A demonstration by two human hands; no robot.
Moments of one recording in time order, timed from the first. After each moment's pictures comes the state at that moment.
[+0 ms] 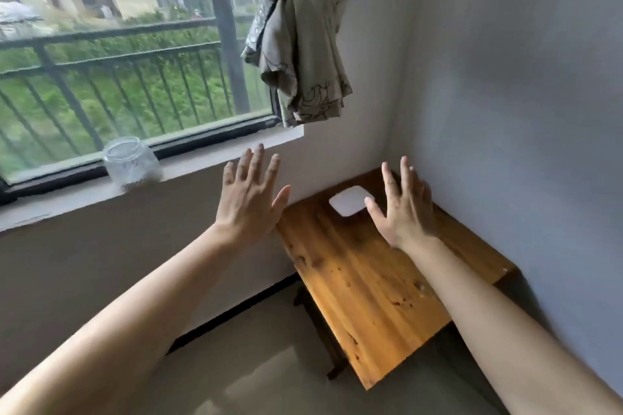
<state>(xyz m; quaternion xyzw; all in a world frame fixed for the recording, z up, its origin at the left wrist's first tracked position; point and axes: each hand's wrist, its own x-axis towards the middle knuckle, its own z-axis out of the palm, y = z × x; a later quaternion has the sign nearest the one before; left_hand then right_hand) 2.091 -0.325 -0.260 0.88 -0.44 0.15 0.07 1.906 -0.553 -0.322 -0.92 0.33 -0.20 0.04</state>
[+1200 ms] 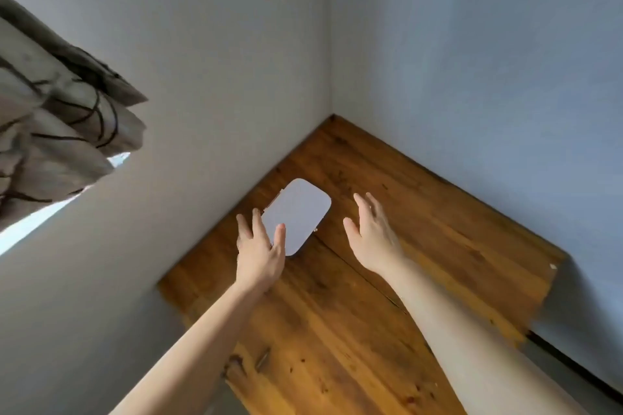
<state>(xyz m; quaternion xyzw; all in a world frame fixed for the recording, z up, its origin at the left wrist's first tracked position) 2.237 -0.727 -0.573 0.90 -0.27 -0.27 0.21 2.071 -0.855 -0.592 -0.79 0.49 -0.04 0.37</state>
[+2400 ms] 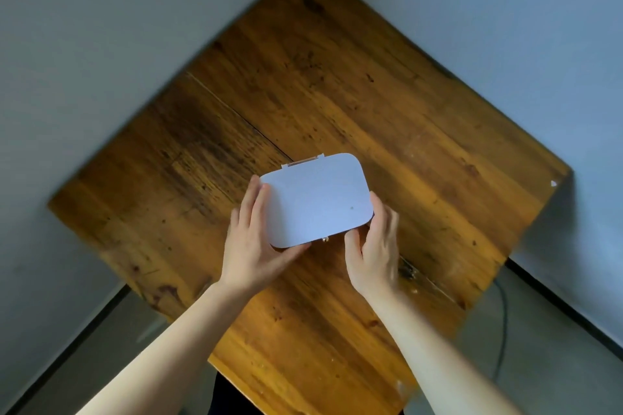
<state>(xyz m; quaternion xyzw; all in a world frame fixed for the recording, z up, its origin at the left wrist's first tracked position) 2.153 -0.662 -0.712 0.82 -0.46 -0.25 0.21 1.967 -0.749 -0.726 -0.72 0.57 -0.18 0.36</state>
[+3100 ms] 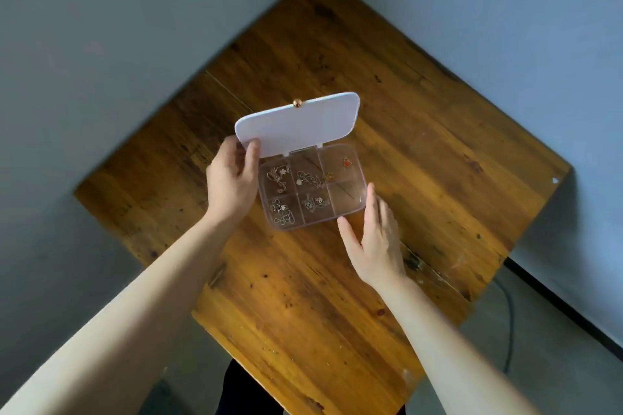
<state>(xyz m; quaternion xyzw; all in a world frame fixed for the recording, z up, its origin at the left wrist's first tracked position) 2.215 -0.712 -0.667 0.84 -0.29 -0.21 0.40 1.971 -0.746 -0.716 -0.79 0.53 -0.05 0.31</state>
